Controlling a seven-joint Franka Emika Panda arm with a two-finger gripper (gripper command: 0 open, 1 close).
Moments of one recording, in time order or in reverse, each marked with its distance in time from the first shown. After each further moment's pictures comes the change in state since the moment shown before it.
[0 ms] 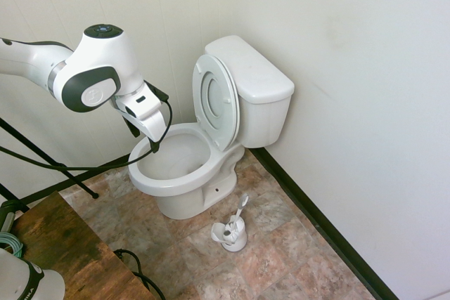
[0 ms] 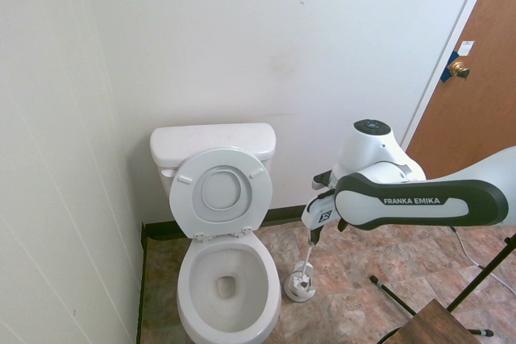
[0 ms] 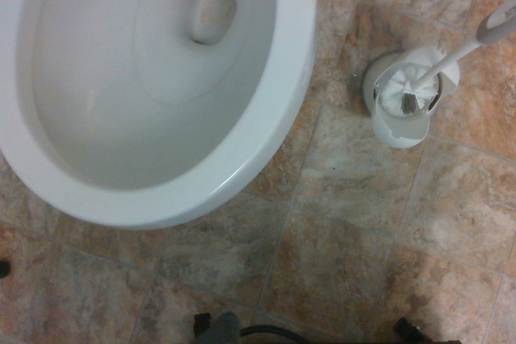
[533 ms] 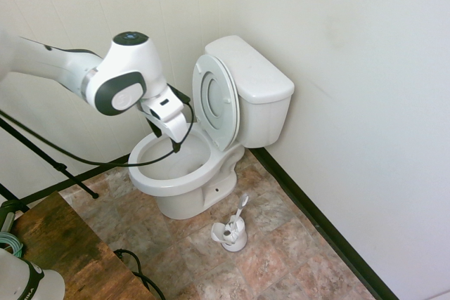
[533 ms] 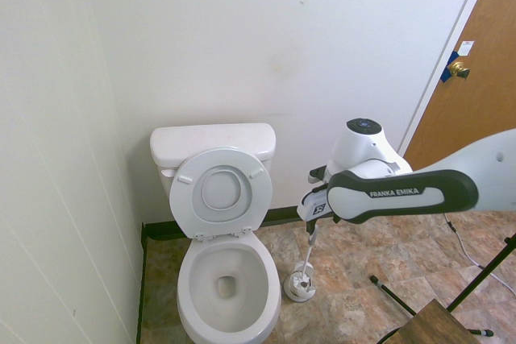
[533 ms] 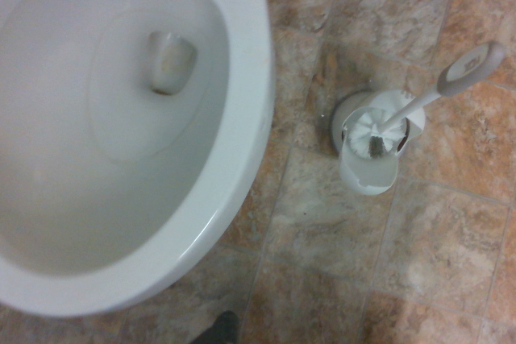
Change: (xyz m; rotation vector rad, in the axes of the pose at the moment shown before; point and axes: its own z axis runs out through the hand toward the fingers) arm 0.069 -0.018 0.033 0.008 0.049 0.054
